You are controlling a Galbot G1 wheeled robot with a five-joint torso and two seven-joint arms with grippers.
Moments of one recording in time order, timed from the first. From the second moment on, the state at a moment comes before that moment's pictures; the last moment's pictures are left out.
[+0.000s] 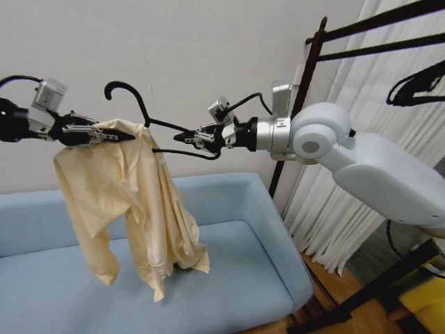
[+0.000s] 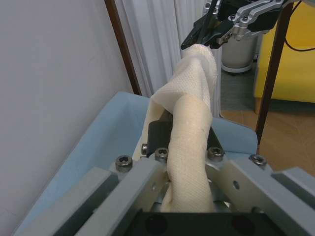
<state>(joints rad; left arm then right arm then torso) 0.84 0.28 -0.75 -1.77 -1.56 0.35 0.95 0.49 0.75 -0.51 1.92 1.38 -0.51 -0.27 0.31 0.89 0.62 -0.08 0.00</state>
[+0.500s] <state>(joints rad) 0.83 0.27 -0.75 -1.75 -1.56 0.35 1.00 0.40 0.68 -0.46 1.88 1.51 -0.59 0.15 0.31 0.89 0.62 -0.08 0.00</state>
